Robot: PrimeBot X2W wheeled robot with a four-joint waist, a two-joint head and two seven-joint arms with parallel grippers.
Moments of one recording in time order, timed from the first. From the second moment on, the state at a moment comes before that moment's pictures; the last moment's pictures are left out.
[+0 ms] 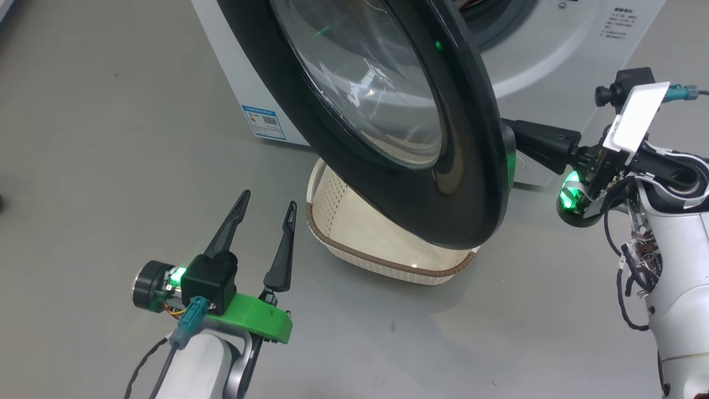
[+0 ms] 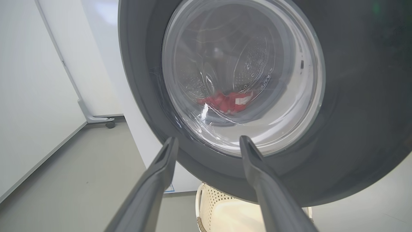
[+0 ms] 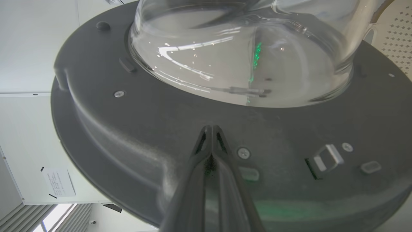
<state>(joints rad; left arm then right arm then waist) -0.25 0.03 -0.38 0.19 -0.27 0.05 -0.25 -0.66 -0.18 0.07 0.45 1.67 0.09 1.04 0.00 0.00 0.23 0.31</state>
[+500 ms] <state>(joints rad) -0.21 0.03 -0.39 0.21 -0.27 0.02 -0.25 -0.53 -0.10 0.15 0.36 1.67 0.10 1.06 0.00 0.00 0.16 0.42</state>
